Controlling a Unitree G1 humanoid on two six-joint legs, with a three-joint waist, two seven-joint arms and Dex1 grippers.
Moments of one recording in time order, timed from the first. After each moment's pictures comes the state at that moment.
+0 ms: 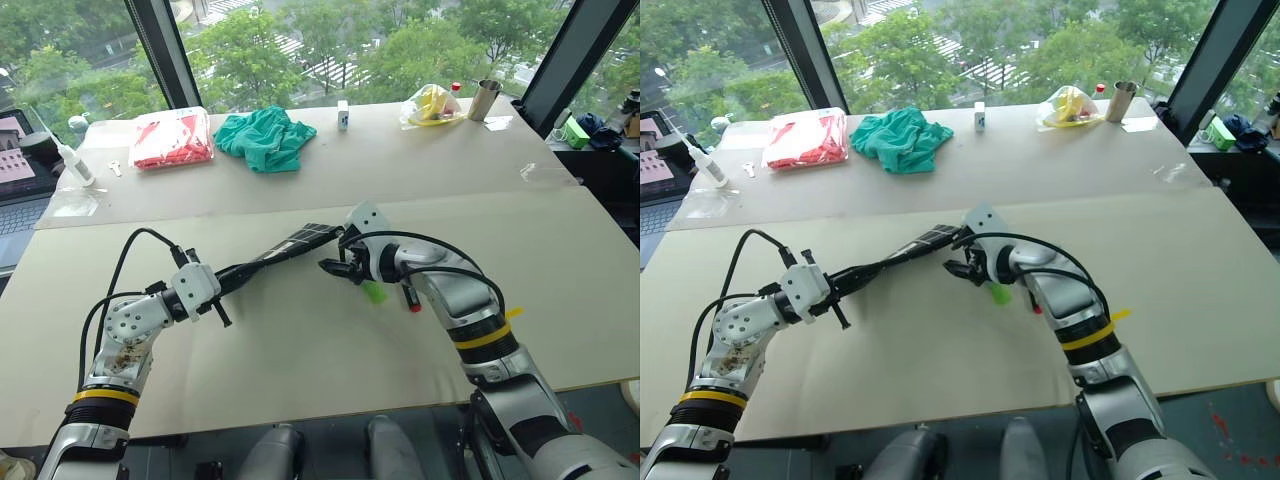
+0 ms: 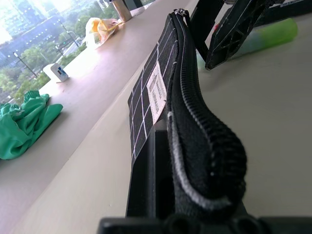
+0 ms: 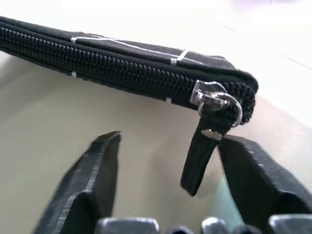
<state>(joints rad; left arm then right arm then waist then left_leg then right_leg) -0.27 0.62 -0.02 0.29 -0.23 -0.48 -0.89 -0.73 -0.30 0.26 0.06 0.14 0.79 0.65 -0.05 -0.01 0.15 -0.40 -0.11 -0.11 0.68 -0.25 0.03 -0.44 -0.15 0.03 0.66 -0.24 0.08</state>
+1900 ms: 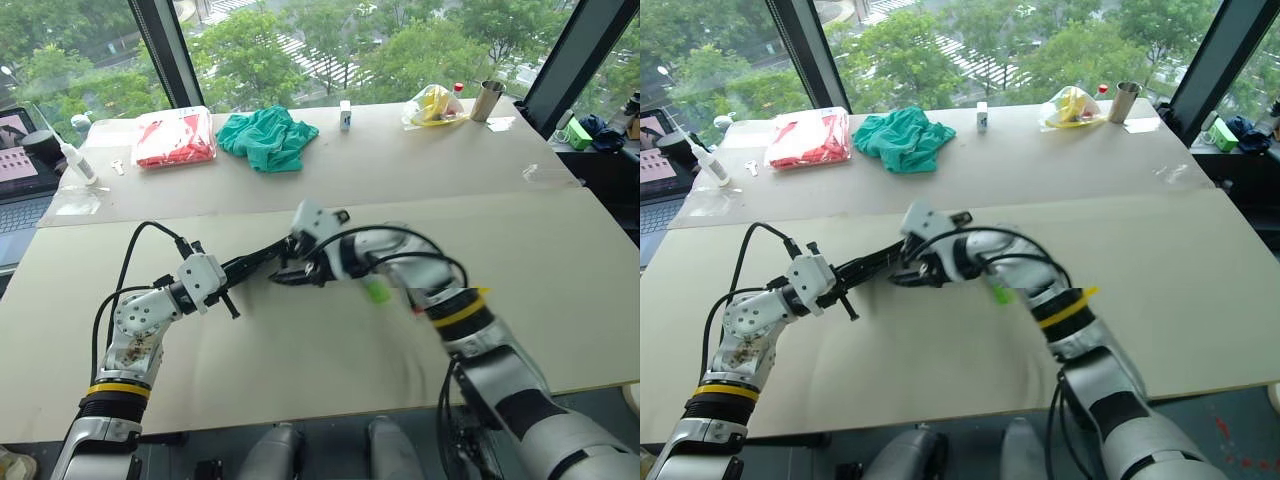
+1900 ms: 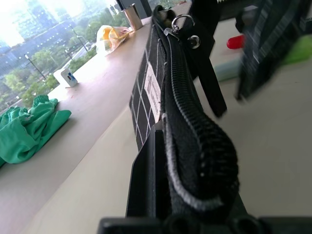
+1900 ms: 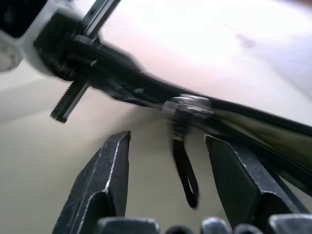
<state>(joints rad) -0.30 0.56 0.01 0.28 -0.22 -0.43 -0.88 -0.88 -0.36 0.21 0.08 0.27 0.72 0.99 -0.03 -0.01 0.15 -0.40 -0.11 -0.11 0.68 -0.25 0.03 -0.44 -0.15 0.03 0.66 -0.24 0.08</state>
